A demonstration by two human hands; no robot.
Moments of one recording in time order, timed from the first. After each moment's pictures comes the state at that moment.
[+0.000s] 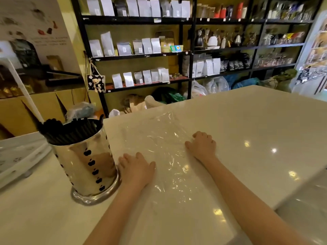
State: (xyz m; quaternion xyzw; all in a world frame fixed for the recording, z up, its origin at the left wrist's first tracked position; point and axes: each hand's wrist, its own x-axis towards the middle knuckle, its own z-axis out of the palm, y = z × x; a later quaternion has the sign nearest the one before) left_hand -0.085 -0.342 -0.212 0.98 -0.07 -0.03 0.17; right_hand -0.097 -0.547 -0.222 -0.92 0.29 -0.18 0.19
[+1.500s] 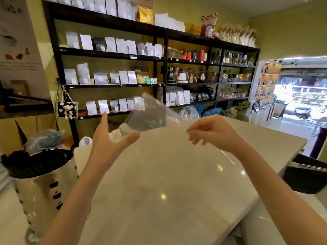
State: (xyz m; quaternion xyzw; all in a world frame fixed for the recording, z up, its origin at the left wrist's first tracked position) left_hand -0.111 -0.343 -0.070 0.77 -0.24 0.08 0.58; right_hand -0.237 -0.570 -0.037 -0.90 0.03 -0.26 0.36
